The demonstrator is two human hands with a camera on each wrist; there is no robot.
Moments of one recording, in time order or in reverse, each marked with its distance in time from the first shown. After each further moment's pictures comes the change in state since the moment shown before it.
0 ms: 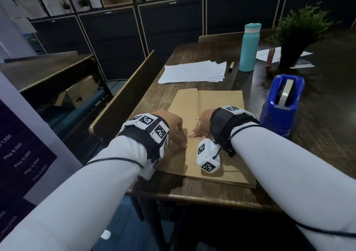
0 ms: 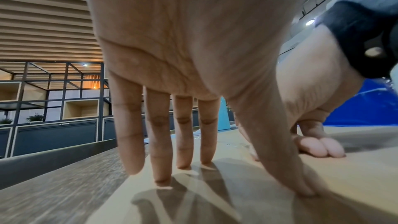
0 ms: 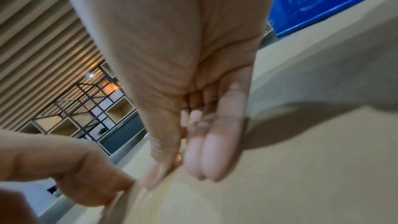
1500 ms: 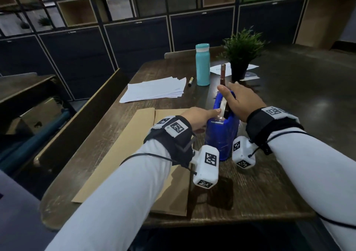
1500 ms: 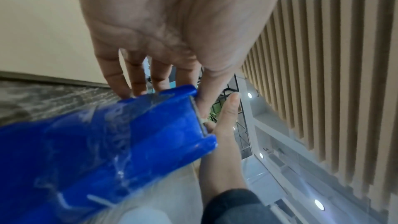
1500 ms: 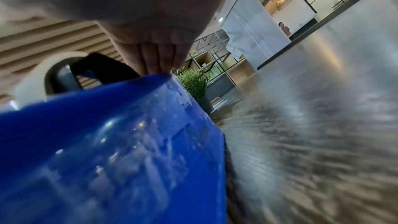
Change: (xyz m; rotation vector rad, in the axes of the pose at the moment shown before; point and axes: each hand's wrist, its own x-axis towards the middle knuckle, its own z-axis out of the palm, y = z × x) left_hand 0.016 0.186 -0.061 -1.222 0.005 0.140; right_hand -0.058 0.198 -0.083 0.130 0.898 -0.229
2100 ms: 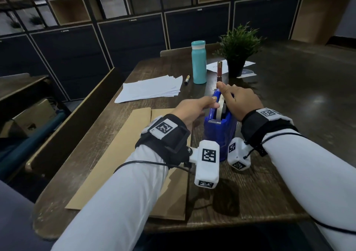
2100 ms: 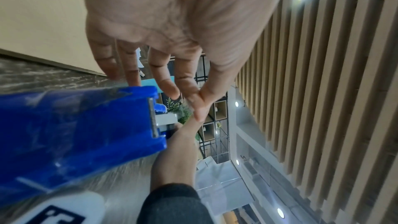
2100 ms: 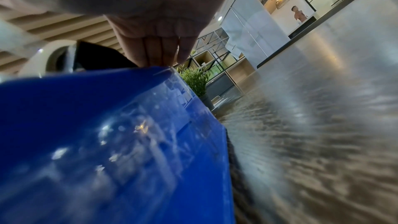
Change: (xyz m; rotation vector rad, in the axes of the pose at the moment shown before) left_hand -0.007 0.009 -0.006 -0.327 0.026 0.020; right_hand -0.002 0.001 0.009 -0.011 0.103 0.075
